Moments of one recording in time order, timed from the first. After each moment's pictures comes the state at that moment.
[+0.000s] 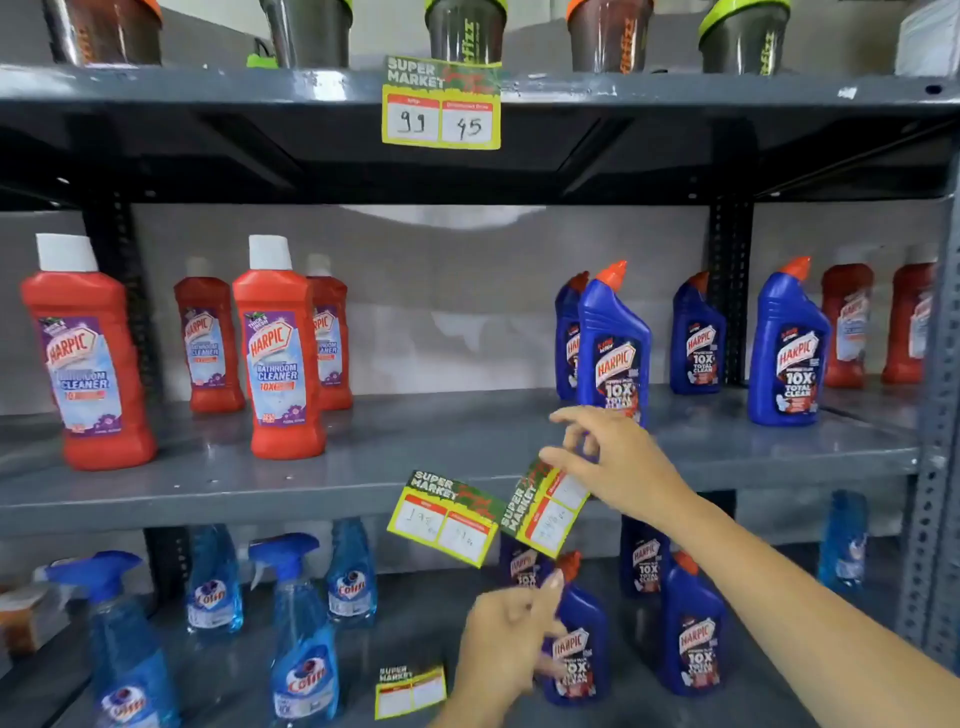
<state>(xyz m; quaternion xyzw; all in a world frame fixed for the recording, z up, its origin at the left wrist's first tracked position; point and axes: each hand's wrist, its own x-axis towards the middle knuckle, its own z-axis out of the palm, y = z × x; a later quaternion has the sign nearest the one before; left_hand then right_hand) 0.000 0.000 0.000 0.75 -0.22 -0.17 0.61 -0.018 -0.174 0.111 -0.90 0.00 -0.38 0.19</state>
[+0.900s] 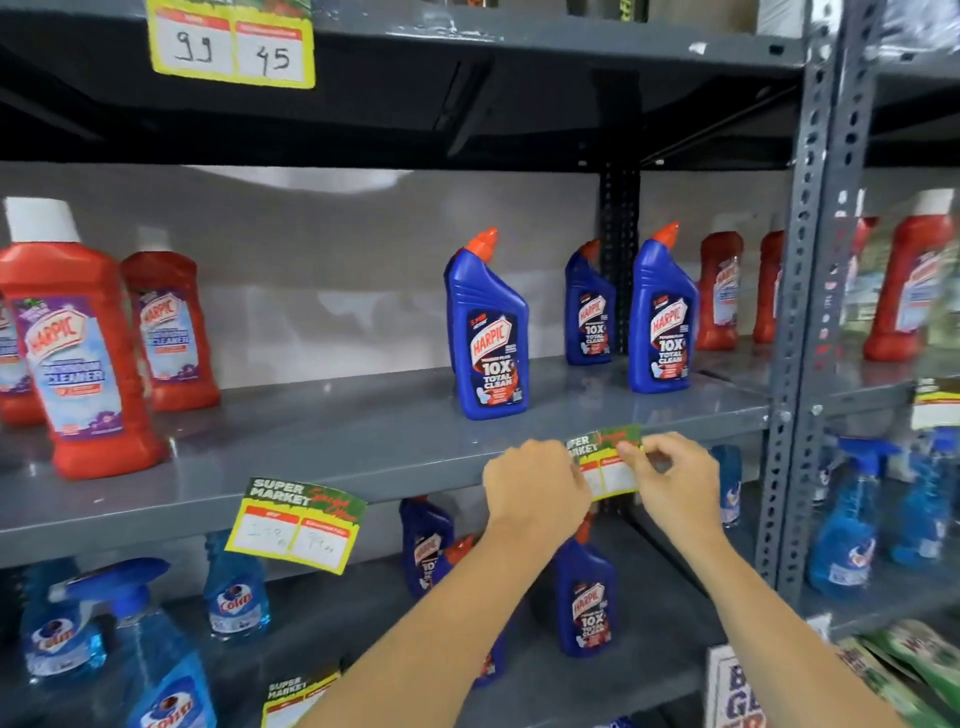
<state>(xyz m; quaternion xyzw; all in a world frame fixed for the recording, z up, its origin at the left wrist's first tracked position) -0.032 -0.162 0.087 0.87 -0.41 0.23 0.18 -0.101 -0.303 0.041 -0.73 0.24 -0.58 0.28</state>
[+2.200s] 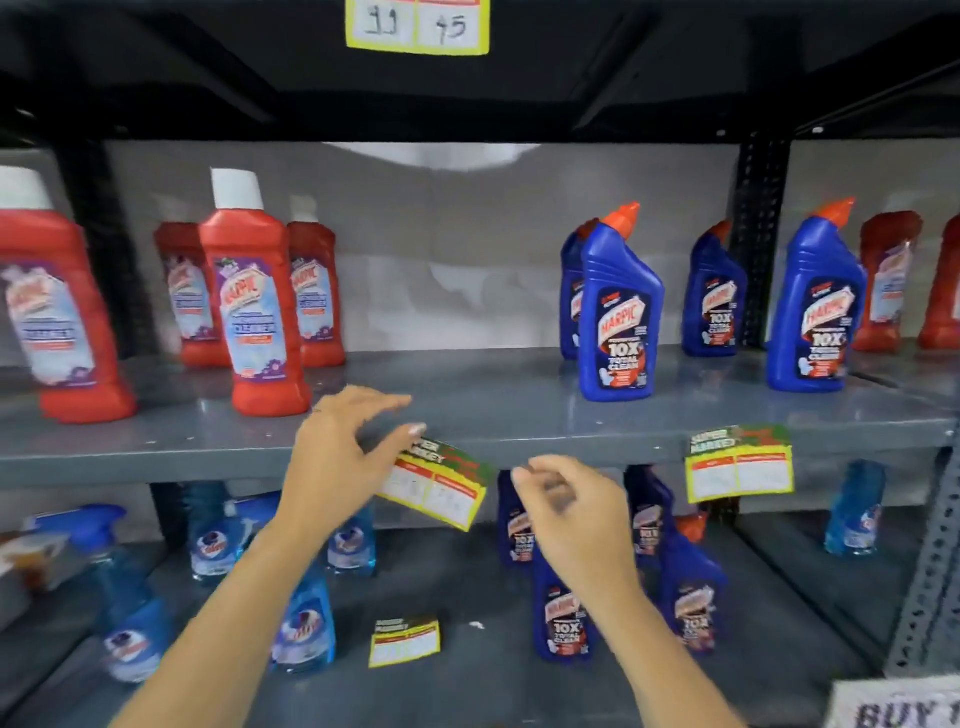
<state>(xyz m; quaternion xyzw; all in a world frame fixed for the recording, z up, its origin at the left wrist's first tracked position) 0.113 0.082 0.089 0.78 -0.36 0.32 0.39 -0.023 -0.107 0.034 -0.77 0.10 -0.48 0.41</state>
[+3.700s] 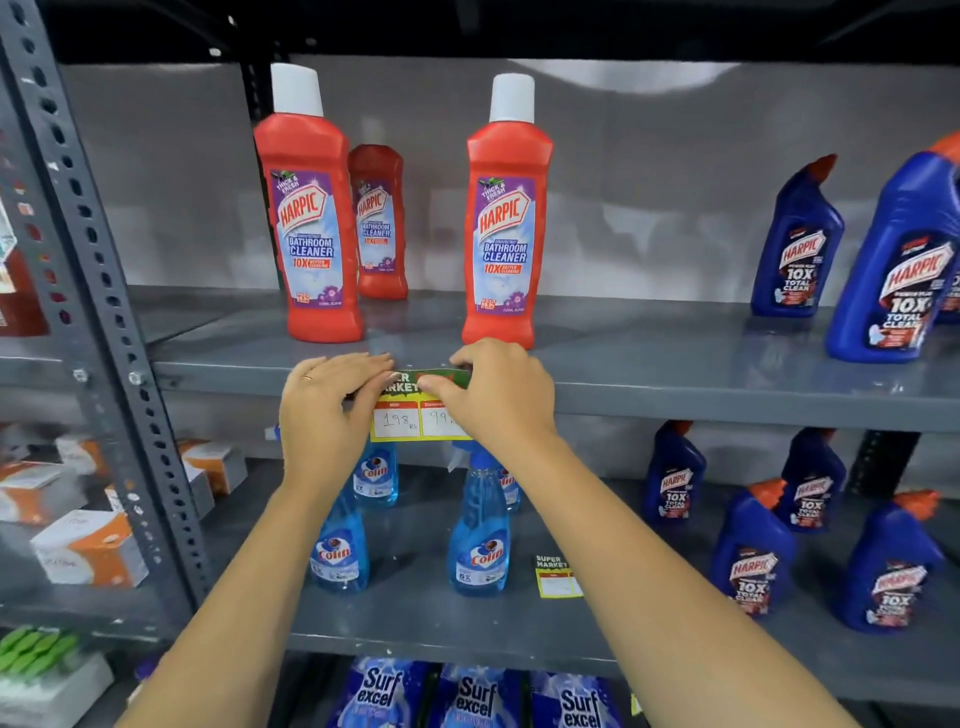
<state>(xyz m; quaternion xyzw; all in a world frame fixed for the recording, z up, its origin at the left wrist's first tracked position) 0.214 0.302 0.049 0.76 -0.28 0.45 0.37 0.149 0.141 0.092 -0.91 0.05 -0.37 0.16</state>
